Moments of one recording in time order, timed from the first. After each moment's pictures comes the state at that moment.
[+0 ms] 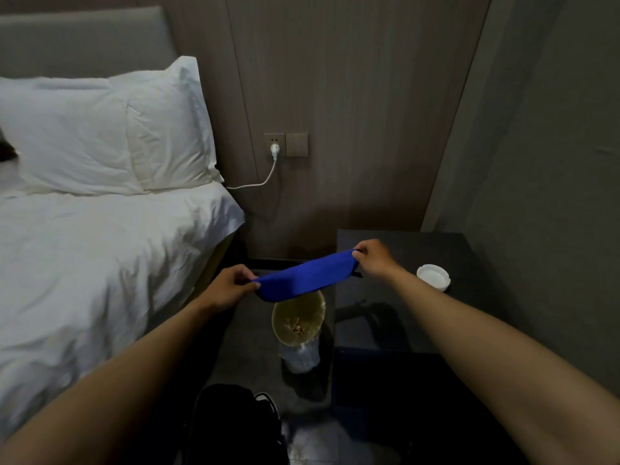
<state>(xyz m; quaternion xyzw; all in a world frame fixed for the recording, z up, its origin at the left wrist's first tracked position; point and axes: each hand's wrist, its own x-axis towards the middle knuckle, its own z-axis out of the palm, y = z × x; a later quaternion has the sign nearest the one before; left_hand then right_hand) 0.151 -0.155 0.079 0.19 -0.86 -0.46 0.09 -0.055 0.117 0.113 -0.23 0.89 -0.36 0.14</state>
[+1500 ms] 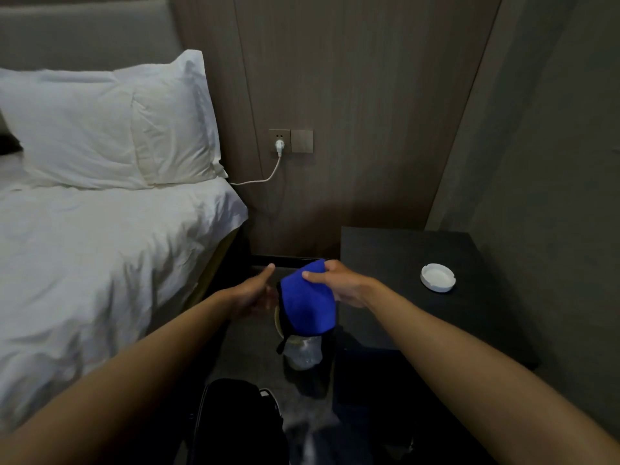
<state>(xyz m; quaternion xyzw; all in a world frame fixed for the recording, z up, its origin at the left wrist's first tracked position) 0.134 -0.112 0.088 0.36 -0.68 -0.62 -0.14 0.015 0.080 0.112 -0.20 0.68 -0.53 0.47</state>
